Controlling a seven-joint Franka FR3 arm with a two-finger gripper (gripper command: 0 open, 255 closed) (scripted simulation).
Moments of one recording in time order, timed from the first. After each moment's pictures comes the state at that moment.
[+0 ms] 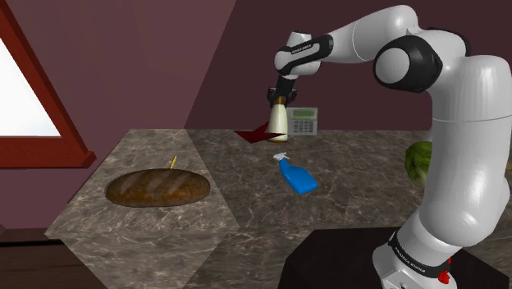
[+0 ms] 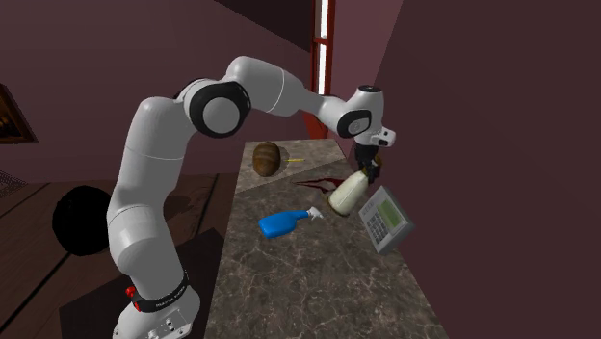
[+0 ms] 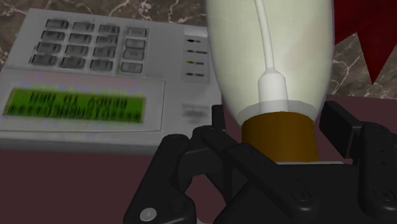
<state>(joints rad) -0.12 0.46 -0.15 -1.57 0.16 2.21 0.16</state>
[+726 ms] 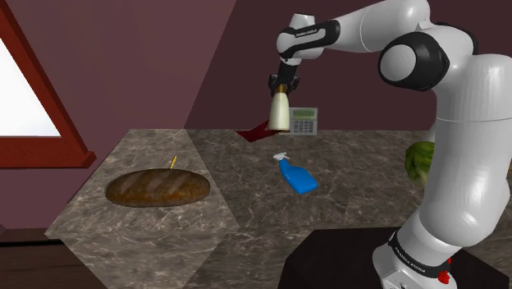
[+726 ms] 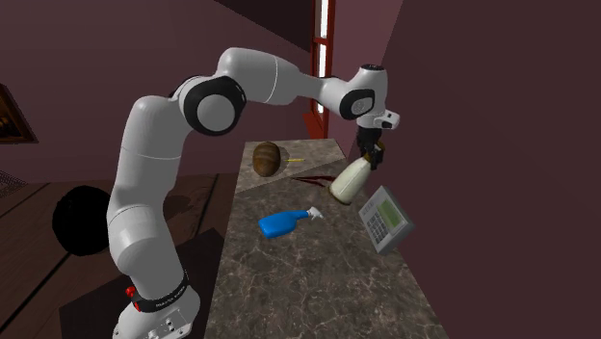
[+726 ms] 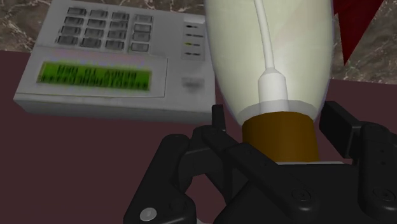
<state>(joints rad) -0.12 0.42 -0.16 -1.47 0.14 2.08 0.17</state>
